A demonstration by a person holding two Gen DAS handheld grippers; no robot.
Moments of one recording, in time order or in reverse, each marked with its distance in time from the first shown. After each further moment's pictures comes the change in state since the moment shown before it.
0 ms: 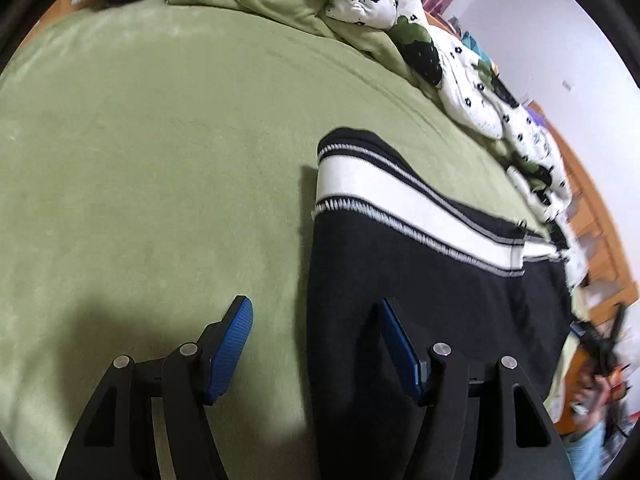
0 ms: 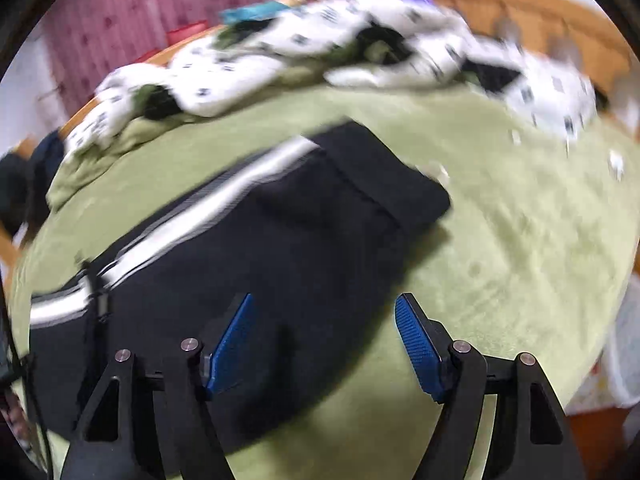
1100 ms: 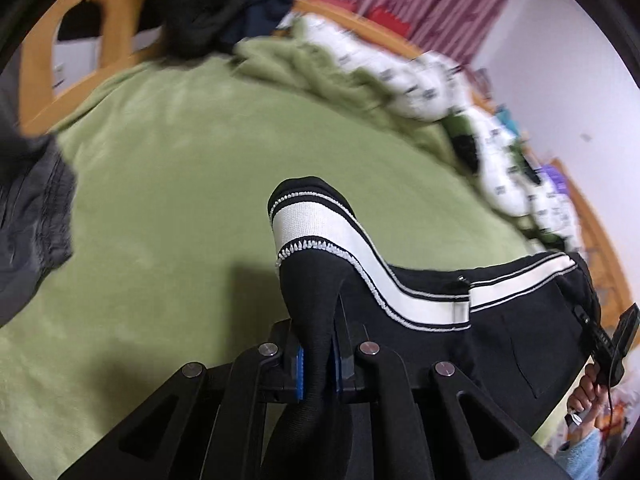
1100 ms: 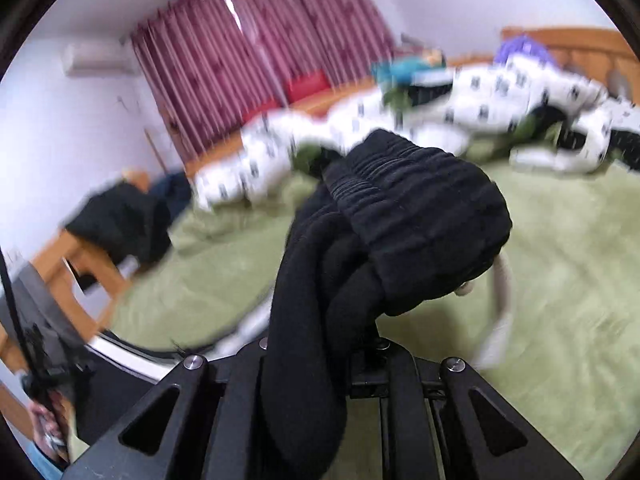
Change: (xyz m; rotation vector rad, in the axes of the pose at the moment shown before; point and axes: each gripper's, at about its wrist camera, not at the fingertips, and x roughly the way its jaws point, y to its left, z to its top) left arm -0.111 0.096 0.094 -0.054 -0.132 0.138; right arm -0.003 0.240 0.023 -0.178 -0.127 0.336
